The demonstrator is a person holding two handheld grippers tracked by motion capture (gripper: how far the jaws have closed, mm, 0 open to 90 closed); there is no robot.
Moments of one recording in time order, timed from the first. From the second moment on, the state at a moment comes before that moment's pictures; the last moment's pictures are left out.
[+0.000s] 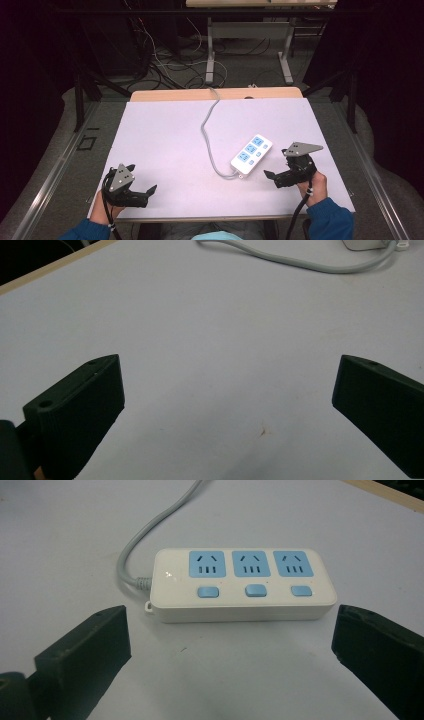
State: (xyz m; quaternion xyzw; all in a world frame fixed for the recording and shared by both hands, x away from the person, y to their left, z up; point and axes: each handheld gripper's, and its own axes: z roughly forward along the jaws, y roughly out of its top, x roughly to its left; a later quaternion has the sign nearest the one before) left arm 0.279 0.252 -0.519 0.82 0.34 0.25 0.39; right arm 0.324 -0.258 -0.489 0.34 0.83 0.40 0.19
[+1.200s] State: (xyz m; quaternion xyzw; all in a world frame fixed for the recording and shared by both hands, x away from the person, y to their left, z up) left arm 0.278 0.251 -0.520 0.82 0.34 0.24 0.39; right arm 0.375 -0.264 -0.474 0.38 0.82 0.39 0.18
